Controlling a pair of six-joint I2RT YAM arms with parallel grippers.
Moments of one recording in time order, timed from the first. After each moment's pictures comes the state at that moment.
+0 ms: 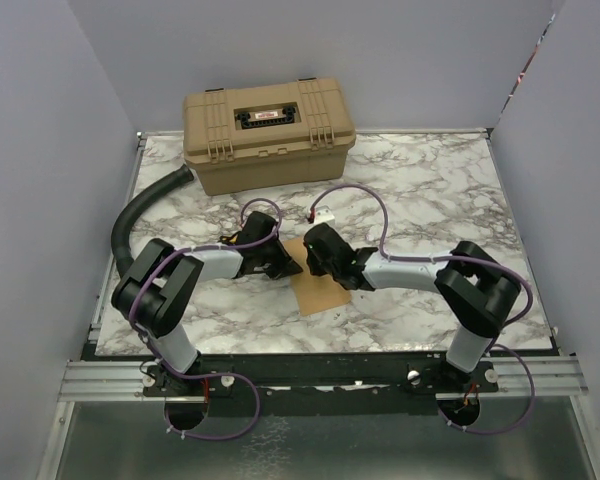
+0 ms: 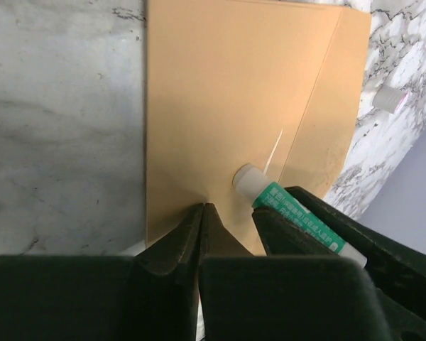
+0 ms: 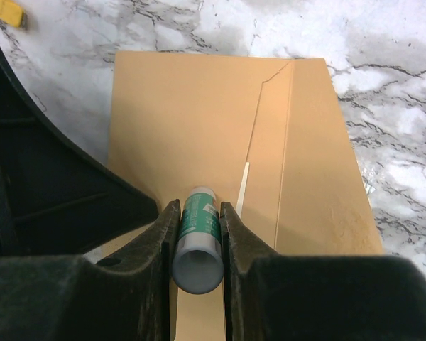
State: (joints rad) left arm -0.52 1.69 0.73 0.05 0.28 -1.11; right arm 0.92 1.76 0.95 0.06 0.34 0.42
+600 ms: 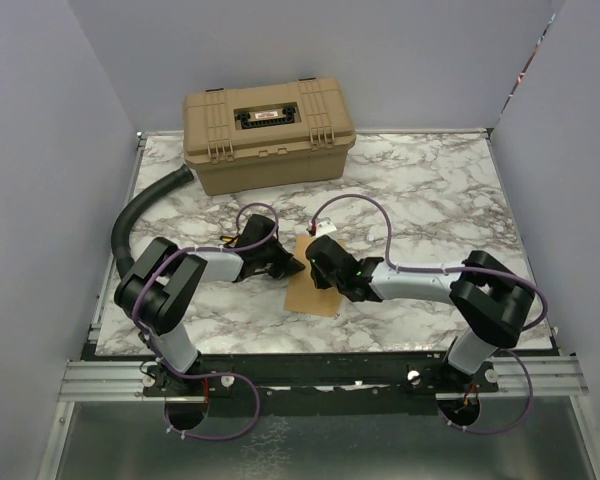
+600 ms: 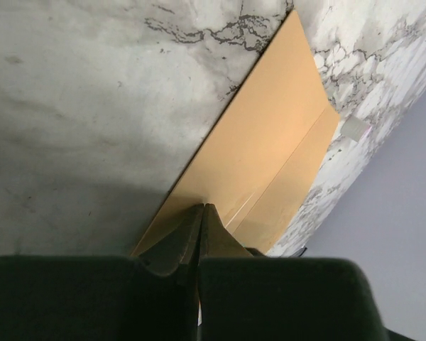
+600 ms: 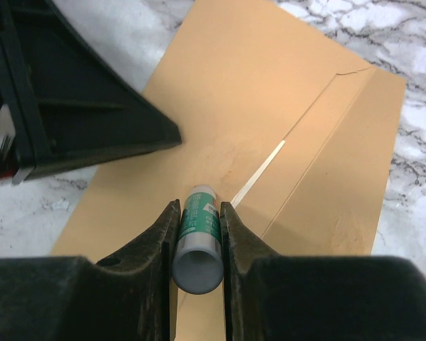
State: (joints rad) left arm -0.52 1.71 0.70 0.14 0.26 -1.29; right arm 0.98 1.67 0.89 -0.03 0.35 0.45
